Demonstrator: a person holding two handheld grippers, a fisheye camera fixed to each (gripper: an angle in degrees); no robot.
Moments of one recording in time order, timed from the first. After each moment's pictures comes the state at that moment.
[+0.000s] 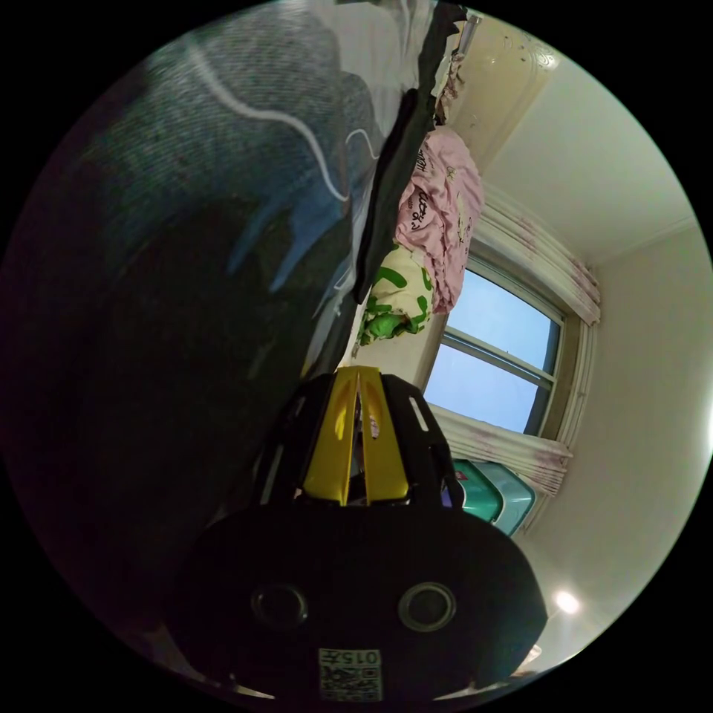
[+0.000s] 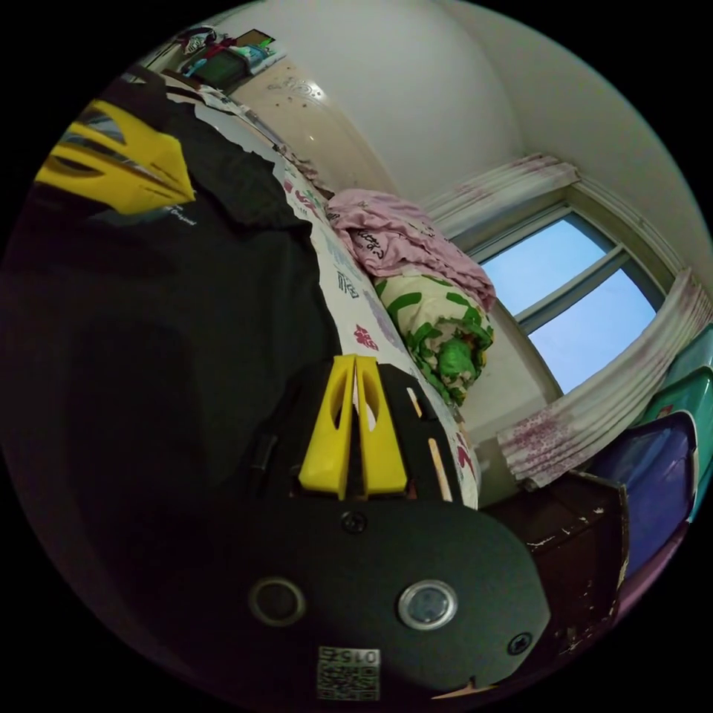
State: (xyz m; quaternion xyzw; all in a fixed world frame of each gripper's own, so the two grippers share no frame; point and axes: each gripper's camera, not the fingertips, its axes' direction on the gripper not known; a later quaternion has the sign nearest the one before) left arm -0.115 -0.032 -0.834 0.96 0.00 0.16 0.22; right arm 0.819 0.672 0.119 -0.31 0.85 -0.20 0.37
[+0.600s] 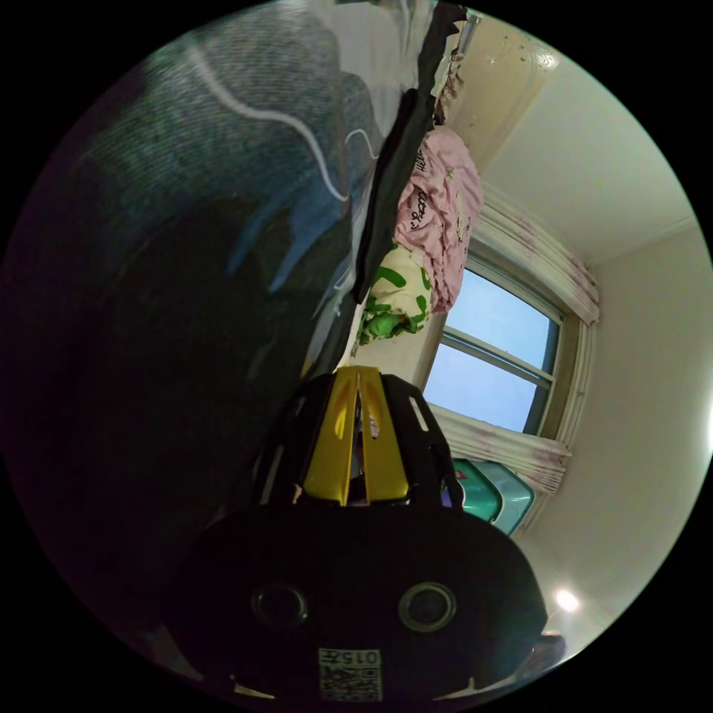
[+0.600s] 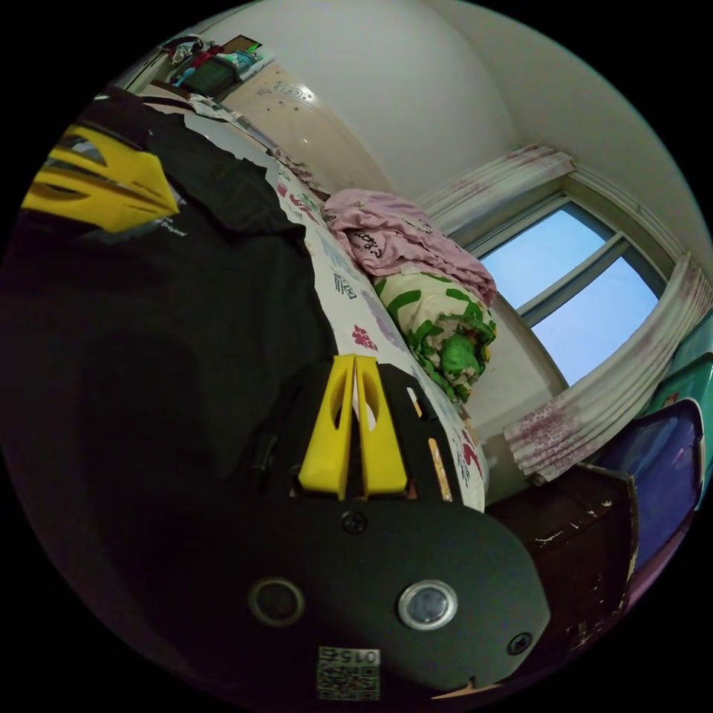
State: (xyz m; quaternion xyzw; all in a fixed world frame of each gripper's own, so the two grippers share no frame) left arm -0.134 -0.016 -0.787 0.96 0.00 0.16 0.22; right arm 0.785 0.623 0.140 -0.30 0.85 -0.18 0.38
